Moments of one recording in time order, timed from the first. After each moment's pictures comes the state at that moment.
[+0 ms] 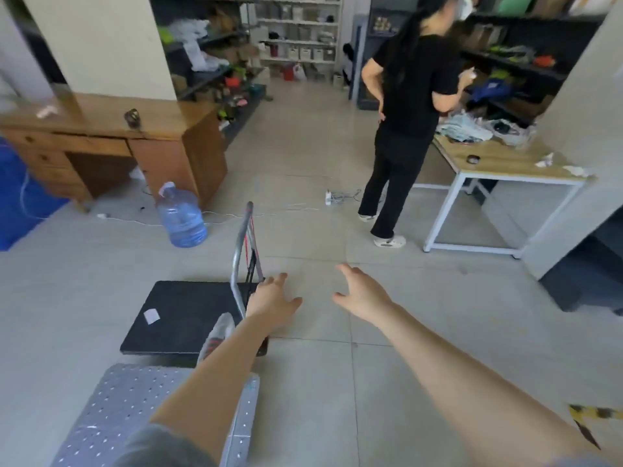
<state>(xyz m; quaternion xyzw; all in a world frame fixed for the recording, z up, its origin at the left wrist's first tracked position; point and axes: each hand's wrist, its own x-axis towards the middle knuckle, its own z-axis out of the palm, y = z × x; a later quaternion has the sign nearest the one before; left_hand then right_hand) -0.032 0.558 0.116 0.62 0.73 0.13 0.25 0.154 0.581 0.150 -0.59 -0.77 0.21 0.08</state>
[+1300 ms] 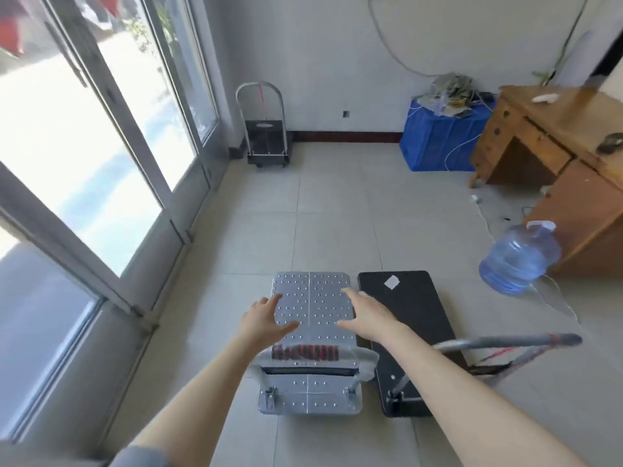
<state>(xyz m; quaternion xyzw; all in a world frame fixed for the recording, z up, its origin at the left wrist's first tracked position) -0.116 0.470 0.070 -0.07 0.96 0.24 0.16 -0.147 0.692 0.095 0.09 -0.95 0.20 -0.23</state>
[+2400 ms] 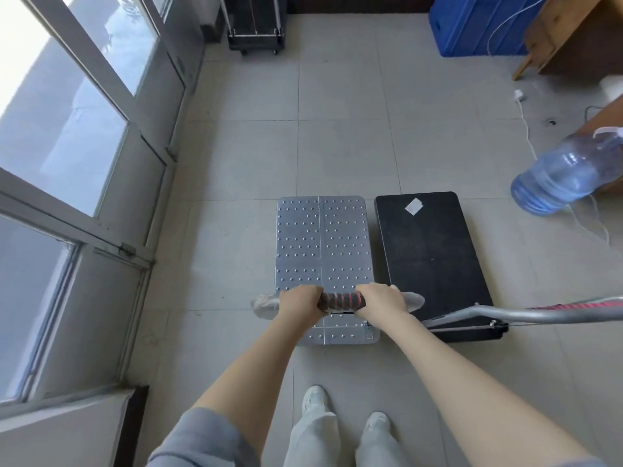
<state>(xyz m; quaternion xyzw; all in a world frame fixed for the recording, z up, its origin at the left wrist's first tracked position) -0.195 0.471 -0.075 0.01 0.94 0.10 0.33 -0.203 0.633 -0.064 0.09 -0.94 0.08 -0.31</state>
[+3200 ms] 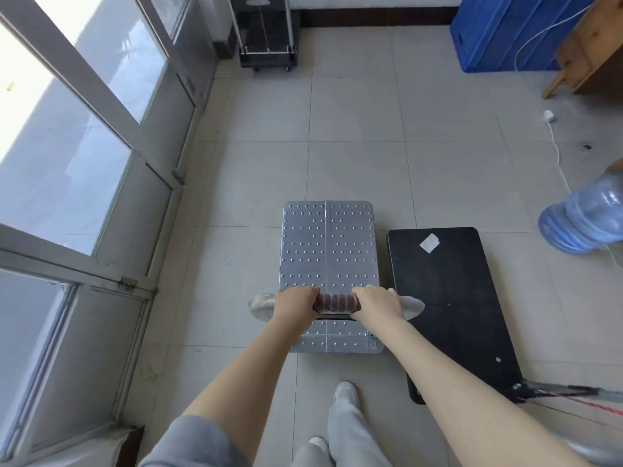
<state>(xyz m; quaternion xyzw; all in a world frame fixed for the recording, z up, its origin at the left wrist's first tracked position) -0.360 0.458 -0.076 0.02 0.95 0.09 0.29 -0.374 0.622 -0.073 0.13 -0.95 0.07 -0.28</state>
